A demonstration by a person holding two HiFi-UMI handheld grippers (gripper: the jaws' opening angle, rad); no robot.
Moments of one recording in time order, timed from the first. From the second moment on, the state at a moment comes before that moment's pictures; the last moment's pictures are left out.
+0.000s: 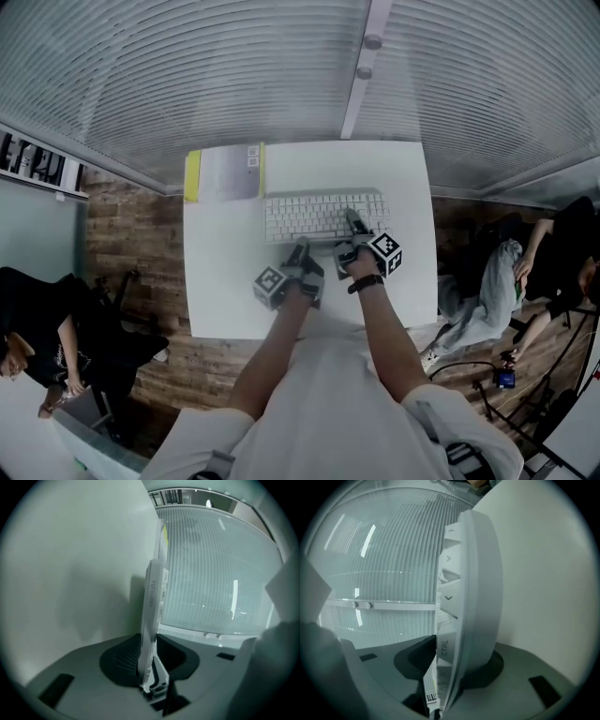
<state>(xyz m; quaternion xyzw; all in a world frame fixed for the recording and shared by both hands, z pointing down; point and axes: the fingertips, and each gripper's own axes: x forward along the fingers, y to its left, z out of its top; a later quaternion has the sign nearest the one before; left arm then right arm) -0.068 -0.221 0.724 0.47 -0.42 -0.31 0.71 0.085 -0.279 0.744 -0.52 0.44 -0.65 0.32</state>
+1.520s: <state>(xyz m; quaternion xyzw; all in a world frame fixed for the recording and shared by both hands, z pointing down) -0.059 -0.199 0.737 0.47 -0.44 -0.23 0.73 0.087 -0.188 0.673 -0.55 0.72 -0.43 0.05</state>
